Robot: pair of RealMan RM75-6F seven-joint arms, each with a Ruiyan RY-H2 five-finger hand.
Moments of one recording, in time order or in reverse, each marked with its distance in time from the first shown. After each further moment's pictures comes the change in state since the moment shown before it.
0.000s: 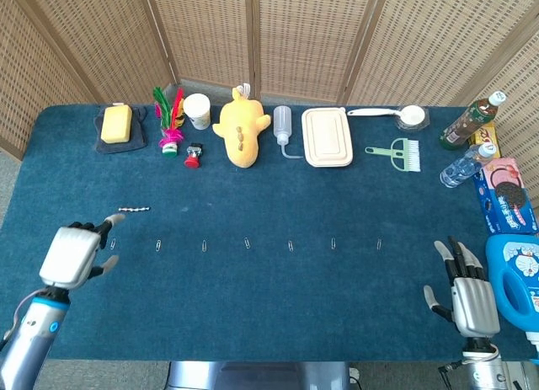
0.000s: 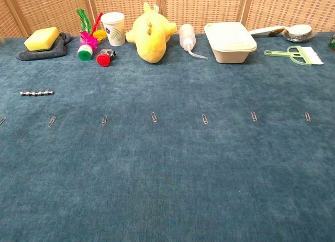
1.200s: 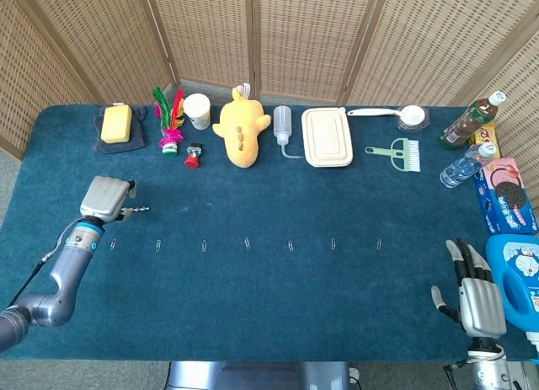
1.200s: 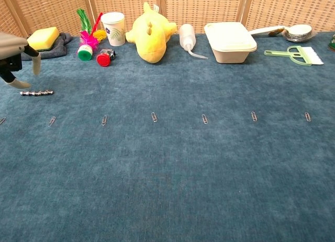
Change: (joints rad) left arm -0.369 -0.257 -0.058 0.606 -0.341 -0.428 -0.015; right arm -0.012 -0.007 0.012 0.023 0.052 -0.018 0.010
